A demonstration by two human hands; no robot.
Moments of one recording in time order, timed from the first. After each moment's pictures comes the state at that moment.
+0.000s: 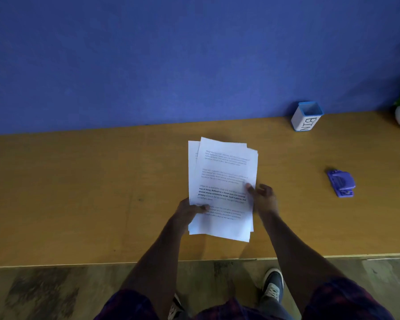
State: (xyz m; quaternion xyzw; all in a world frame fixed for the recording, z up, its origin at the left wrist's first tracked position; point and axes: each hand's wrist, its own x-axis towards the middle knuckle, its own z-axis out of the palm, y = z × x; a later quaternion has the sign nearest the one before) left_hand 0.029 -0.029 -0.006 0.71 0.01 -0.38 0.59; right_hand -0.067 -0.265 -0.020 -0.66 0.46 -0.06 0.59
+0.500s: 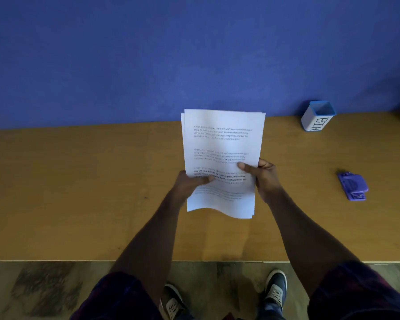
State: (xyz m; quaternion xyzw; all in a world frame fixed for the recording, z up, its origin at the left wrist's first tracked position) left_hand 0.081 -0.041 0.055 0.70 -0.04 -0.30 0.64; right_hand -0.014 -0.259 0.062 -0.51 0.21 -0.08 0.83
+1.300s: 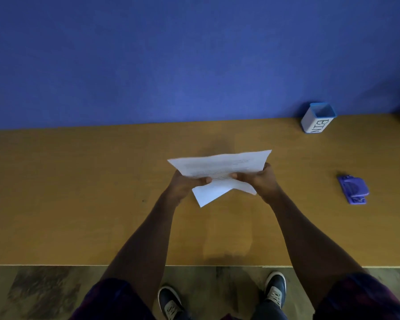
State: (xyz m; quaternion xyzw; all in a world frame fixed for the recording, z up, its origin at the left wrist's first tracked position) left_hand 0.092 -0.037 0.064 0.70 -0.13 -0.29 0.63; right_hand -0.010 -0.271 0.054 -0.65 0.15 -0.08 0.74
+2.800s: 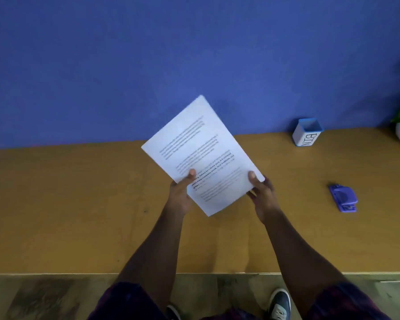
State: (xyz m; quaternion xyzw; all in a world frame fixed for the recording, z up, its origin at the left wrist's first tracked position) left_hand 0.073 -0.051 0.075 0.52 -0.06 -0.23 0.82; right_hand -0.037 -0.268 0.045 -0.45 0.30 -0.13 0.83
